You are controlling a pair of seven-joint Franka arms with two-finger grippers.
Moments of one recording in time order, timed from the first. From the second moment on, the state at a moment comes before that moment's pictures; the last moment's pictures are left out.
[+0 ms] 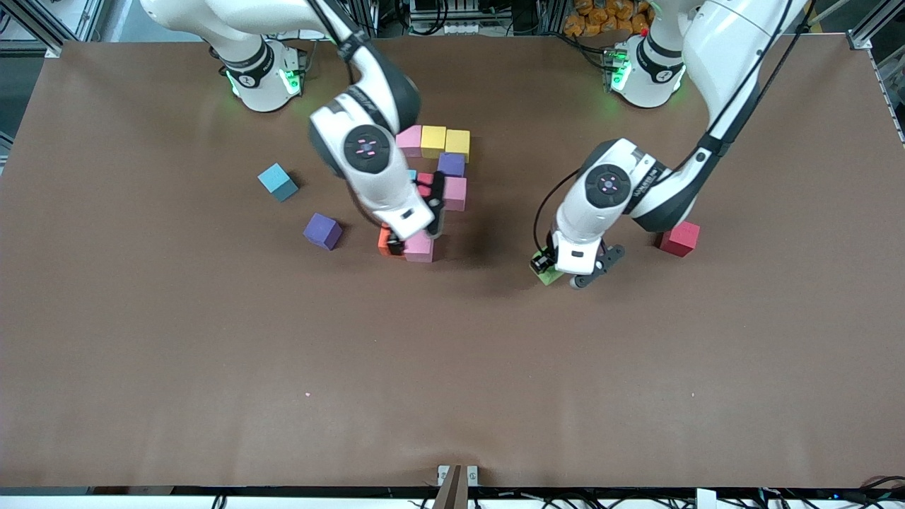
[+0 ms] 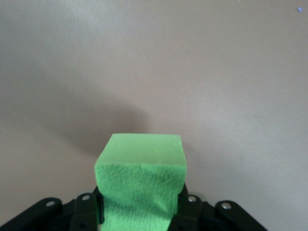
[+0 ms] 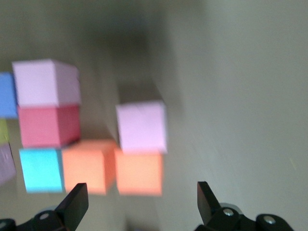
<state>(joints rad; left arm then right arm) -0.02 0.50 -0.56 -1.96 0.29 2.43 -1.47 0.66 0.39 -0.05 -1.75 0.07 2.06 -0.80</state>
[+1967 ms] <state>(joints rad) -0.48 0.82 -0.44 -1.52 0.29 2.30 -2.60 0.02 -0.04 -0.06 -1.69 0.02 1.65 -0.22</state>
